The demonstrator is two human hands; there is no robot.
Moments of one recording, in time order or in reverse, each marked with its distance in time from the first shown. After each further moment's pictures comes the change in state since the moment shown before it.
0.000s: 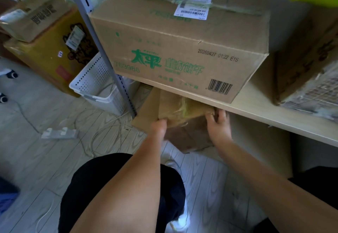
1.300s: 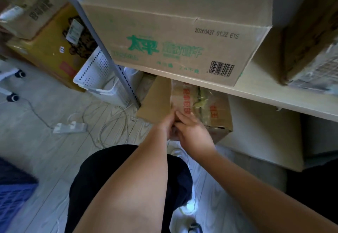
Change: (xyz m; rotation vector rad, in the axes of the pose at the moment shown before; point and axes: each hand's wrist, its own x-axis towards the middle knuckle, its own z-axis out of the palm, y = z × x) left_hand -0.027 -0.011 0.004 -0.005 -0.265 -0.128; right_hand -0.072 0.004 0.040 -0.662 -0.378 -0.740
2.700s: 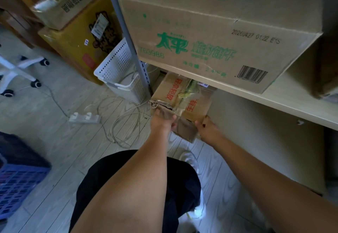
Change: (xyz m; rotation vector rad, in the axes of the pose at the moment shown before) left_hand 0.008 -0.008 -0.060 -0.264 0.390 0.277; right_hand 0.050 0.036 0.039 0.427 -0.288 0.740
